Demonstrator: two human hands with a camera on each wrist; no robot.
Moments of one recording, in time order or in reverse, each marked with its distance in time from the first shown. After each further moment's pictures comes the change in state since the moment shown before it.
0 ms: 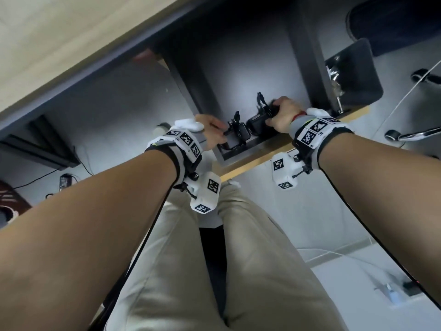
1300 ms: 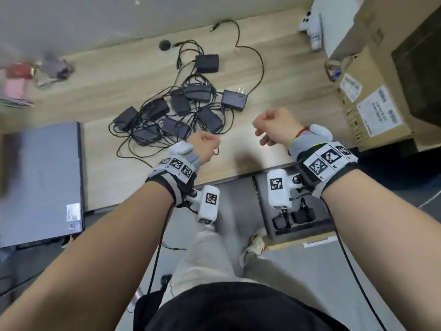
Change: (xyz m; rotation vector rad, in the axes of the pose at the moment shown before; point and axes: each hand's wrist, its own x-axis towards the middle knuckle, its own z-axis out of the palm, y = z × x) left_hand -0.217 0.036 -0.301 -0.491 0.513 0.192; right_hand -0.235 -0.324 -0.171 0.465 0.027 -0.519
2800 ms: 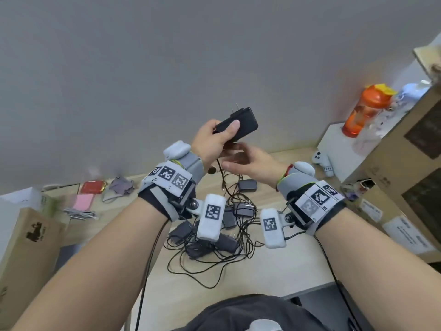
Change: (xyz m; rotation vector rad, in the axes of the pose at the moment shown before) left_hand -0.004 0.247 -0.242 -0.383 -0.093 0.530; right_hand 0.010 -0.293 0.064 0.021 -0.198 -0.589
